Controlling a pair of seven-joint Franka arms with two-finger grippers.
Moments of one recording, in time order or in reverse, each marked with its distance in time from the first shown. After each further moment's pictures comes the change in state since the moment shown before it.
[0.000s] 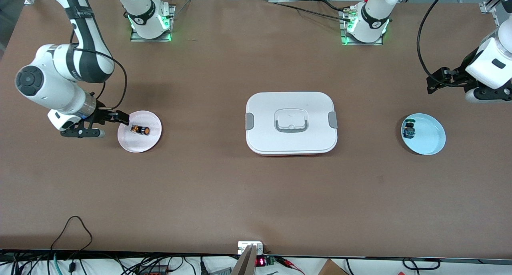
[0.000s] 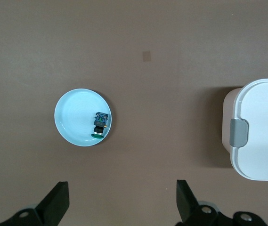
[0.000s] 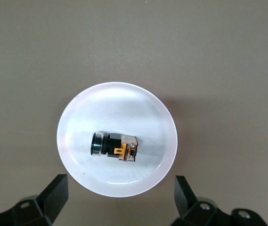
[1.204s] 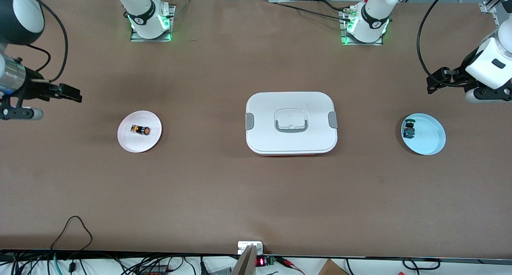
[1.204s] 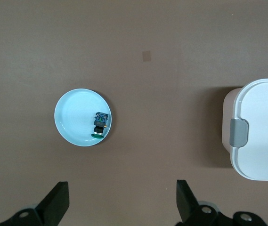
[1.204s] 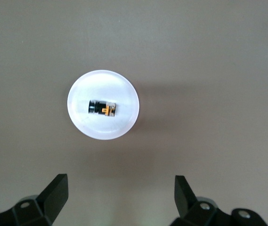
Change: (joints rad) left arm 0.000 0.000 0.000 0.000 0.000 0.000 0.000; right arm -0.038 -0.060 -0.010 0.482 -0.082 -0.634 -0.005
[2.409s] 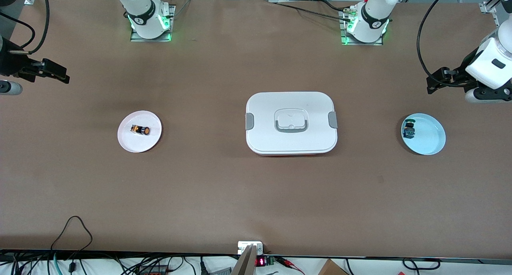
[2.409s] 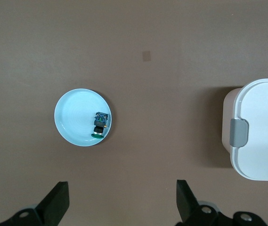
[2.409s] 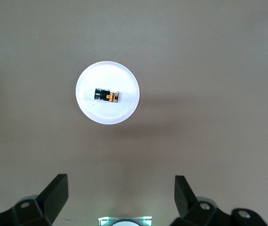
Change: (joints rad) left arm 0.000 0.000 0.000 0.000 0.000 0.000 0.000; right arm 0.000 -0.133 0.000 0.022 0.000 -0.131 0.000
